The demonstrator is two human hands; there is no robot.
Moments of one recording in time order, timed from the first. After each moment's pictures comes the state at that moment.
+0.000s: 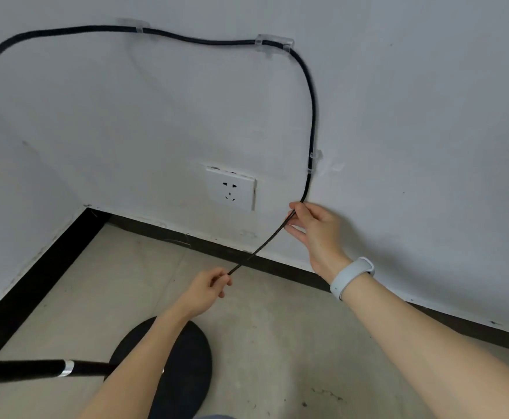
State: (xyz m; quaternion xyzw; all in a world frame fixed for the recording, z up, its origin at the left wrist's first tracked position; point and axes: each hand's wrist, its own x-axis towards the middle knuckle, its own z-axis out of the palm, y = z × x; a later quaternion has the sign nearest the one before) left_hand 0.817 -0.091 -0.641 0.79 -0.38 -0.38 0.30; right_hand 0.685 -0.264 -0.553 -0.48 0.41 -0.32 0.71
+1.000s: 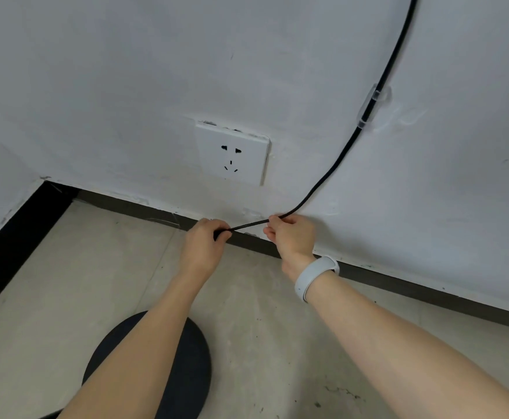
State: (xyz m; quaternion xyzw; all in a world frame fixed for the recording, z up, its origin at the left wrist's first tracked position) left_hand 0.857 -0.154 -0.699 0.85 -0.37 -0.17 0.35; right_hand 0.745 -0.246 -0.649 -0.46 0.58 -0.27 0.62
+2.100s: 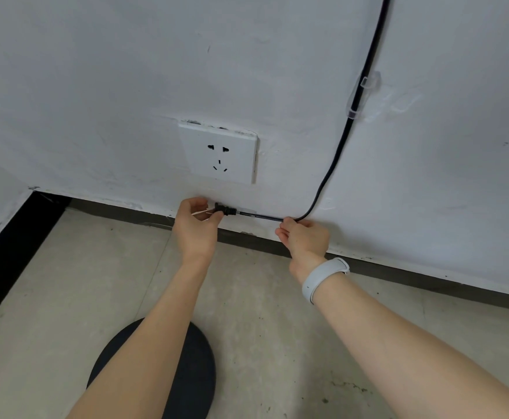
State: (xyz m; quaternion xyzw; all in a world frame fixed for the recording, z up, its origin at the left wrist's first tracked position) left_hand 0.858 -0.181 -0.682 0.79 -0.13 -0.18 0.57; right_hand 0.731 -0.257 -0.660 -0.29 0.64 -0.32 0.64
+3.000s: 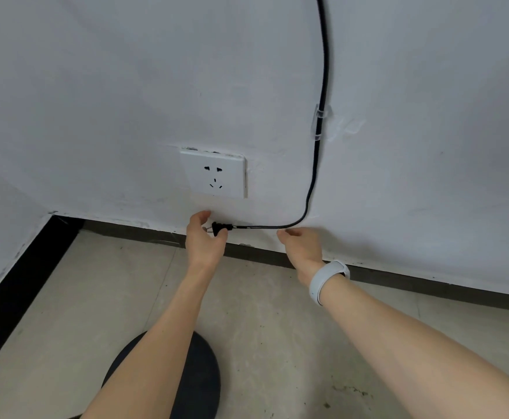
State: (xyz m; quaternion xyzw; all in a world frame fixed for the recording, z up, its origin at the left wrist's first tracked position) left_hand 0.842 -0.174 -0.660 0.80 -0.18 -0.25 0.52; right_hand 0.707 -0.258 -0.652 -0.56 0.59 -0.19 0.55
